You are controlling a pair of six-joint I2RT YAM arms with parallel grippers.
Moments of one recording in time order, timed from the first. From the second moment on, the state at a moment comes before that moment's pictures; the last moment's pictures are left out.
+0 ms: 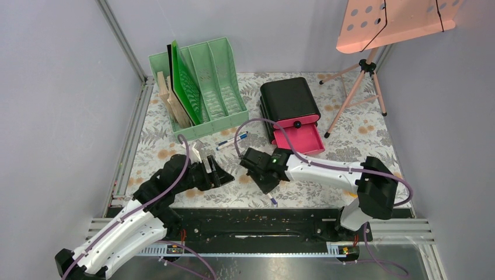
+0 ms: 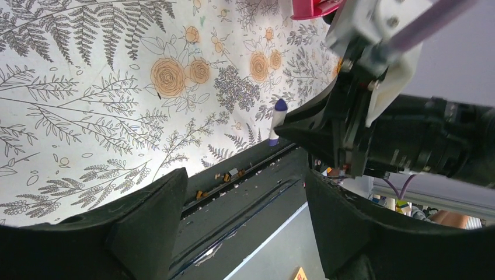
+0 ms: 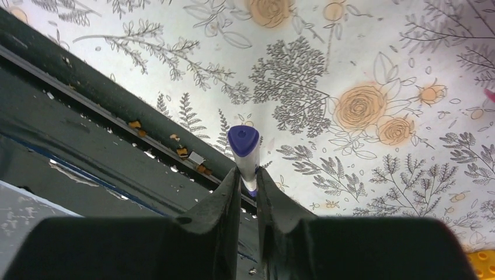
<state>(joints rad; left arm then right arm) -0.67 0.56 0.50 -0.48 0.22 -0.91 1.15 1.60 1.16 -0.86 0.13 0.40</state>
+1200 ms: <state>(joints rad) -0.67 0.72 0.48 -0.48 0.19 -0.88 0.17 1.25 0.90 -0.49 -0.41 0.95</state>
